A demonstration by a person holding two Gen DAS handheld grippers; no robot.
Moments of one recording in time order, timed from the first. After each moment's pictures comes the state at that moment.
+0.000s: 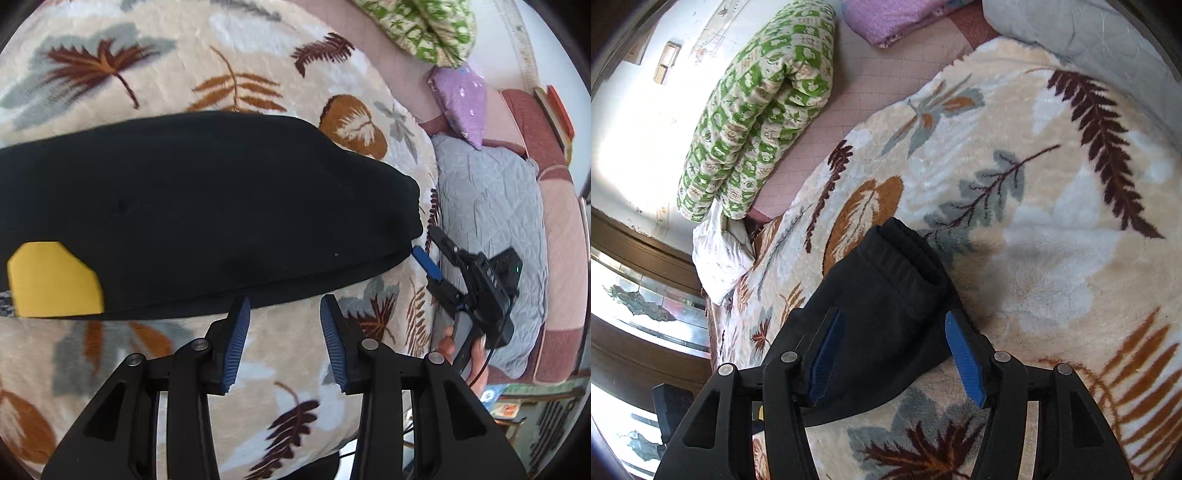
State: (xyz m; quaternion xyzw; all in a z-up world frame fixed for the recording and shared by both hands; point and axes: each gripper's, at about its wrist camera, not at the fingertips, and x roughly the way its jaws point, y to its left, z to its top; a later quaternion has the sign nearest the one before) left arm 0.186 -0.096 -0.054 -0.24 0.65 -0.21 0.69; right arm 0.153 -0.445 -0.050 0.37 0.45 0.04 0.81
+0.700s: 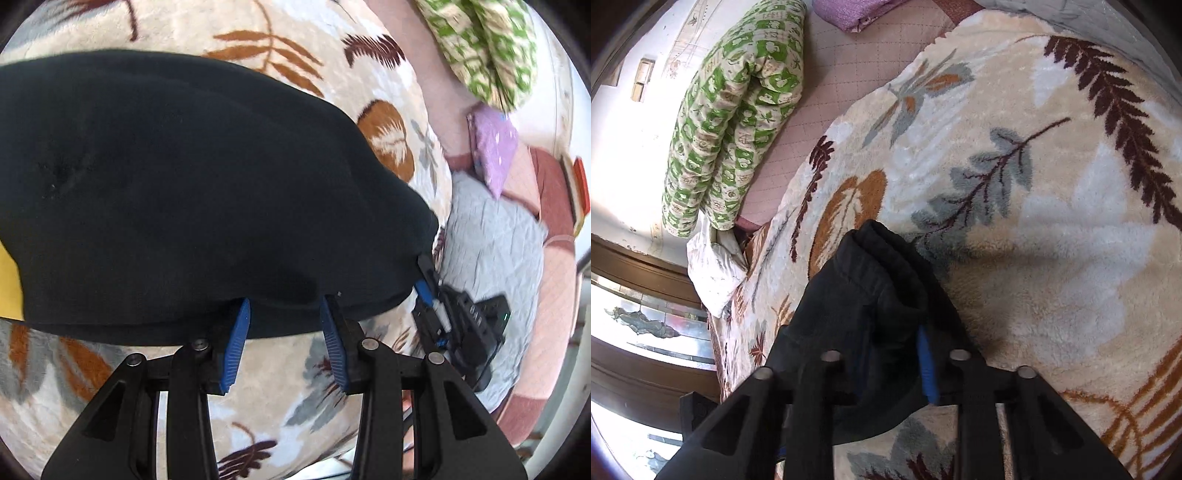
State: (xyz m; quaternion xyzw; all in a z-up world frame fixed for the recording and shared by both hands) left arm 0.191 -0.109 -0.095 -0.34 0.67 -0.15 0.65; right arm 0.177 -0.448 -0.077 0.40 0.46 0.03 0.79
